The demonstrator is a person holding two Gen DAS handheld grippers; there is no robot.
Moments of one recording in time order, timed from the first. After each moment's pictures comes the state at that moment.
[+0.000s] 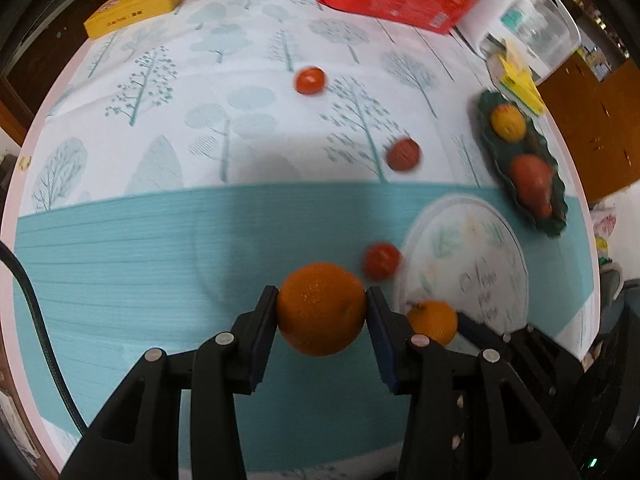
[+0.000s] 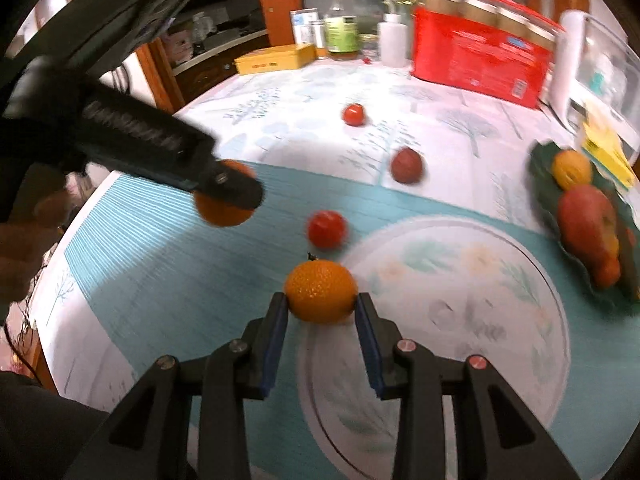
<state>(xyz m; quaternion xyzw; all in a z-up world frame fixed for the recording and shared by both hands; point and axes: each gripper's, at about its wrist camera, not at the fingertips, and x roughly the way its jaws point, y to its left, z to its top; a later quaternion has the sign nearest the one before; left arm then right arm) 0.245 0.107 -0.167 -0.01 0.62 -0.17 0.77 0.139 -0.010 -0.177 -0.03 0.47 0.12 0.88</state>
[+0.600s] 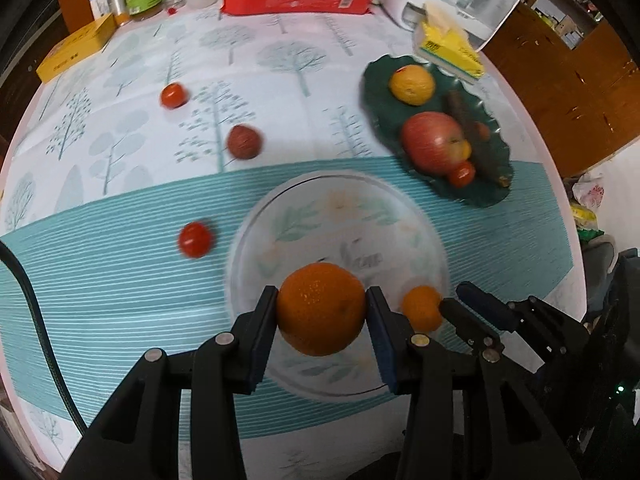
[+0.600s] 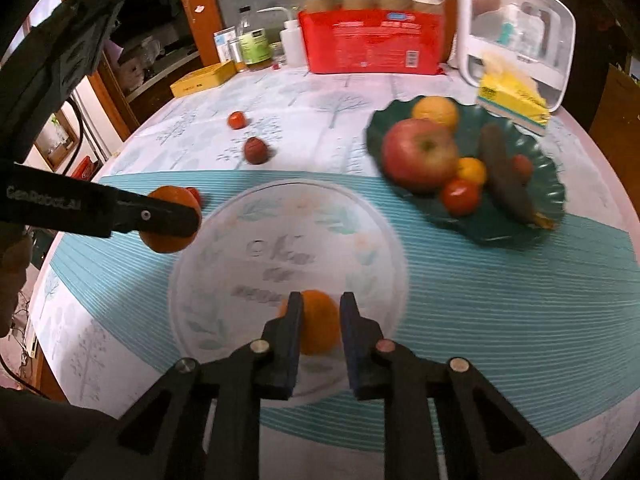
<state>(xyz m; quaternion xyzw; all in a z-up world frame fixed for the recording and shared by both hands) 0.201 -0.012 -0.132 0.02 0.61 -0.21 0.77 0.109 -0.148 -0.155 0.01 0.47 0.06 0.88</state>
